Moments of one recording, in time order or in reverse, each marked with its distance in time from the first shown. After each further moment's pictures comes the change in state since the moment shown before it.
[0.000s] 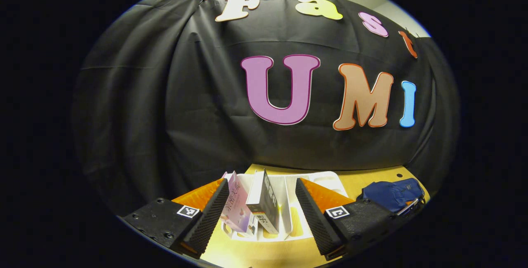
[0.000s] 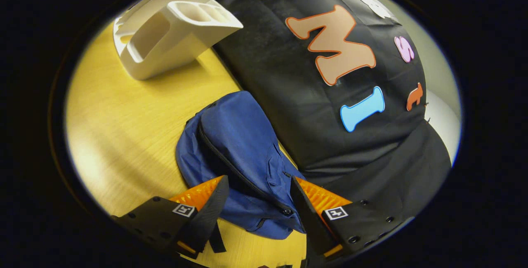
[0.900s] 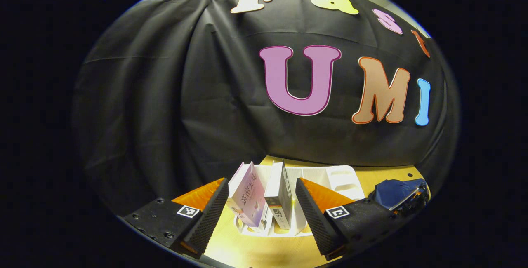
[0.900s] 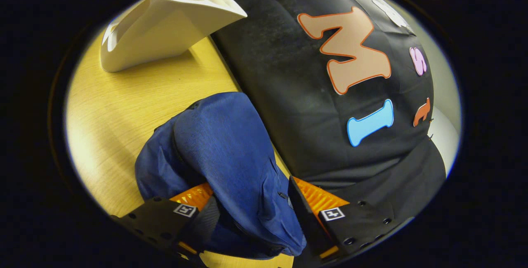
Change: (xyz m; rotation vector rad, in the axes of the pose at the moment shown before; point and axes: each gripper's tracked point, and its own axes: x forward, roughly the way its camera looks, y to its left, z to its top) left arm 0.004 0.024 -0.014 -0.025 0.055 0.073; right arm 0.075 -0.002 0.023 -0.057 -0.016 0.009
